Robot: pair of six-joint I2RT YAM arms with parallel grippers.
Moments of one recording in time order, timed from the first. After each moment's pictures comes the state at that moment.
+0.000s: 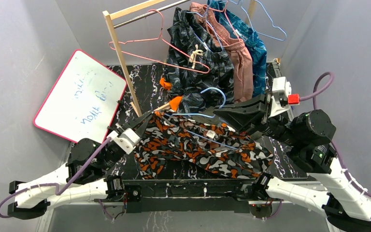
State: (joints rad) left arm -1.24 0.53 0.81 0.06 -0.39 0.61; right arm 0.98 0.74 1.26 -0.18 -0.25 0.19
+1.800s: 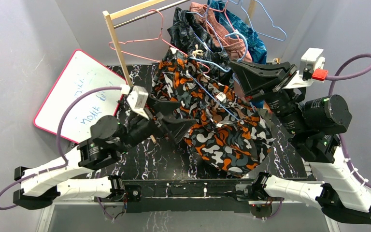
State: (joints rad) left arm -1.25 0.85 1.14 -0.04 -0.21 -0.23; right arm 0.98 0.90 1.52 -0.06 0.11 0.02
